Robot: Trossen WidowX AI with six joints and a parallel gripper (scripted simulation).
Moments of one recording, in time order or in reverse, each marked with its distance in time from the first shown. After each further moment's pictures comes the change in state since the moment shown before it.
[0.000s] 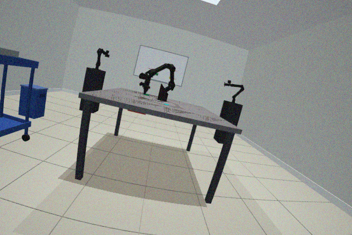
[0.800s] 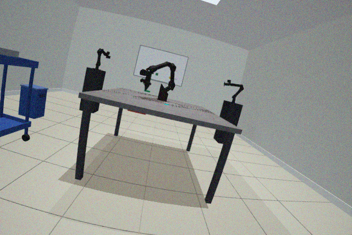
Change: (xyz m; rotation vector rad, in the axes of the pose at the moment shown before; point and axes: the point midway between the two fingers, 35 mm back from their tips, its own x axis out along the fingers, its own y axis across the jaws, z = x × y) arm -0.041 0.000 0.000 -0.010 0.008 -0.014
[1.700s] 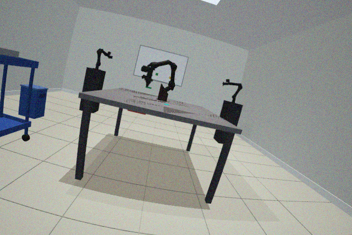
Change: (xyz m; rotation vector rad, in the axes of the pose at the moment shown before) arm -0.043 -0.001 -0.006 -0.022 0.006 -0.011
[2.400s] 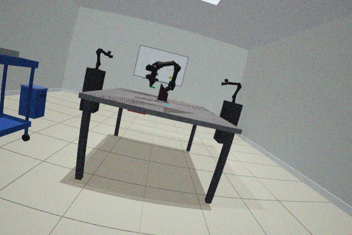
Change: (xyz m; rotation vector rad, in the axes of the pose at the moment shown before) arm -0.016 0.053 -0.030 -0.196 -0.030 -0.009
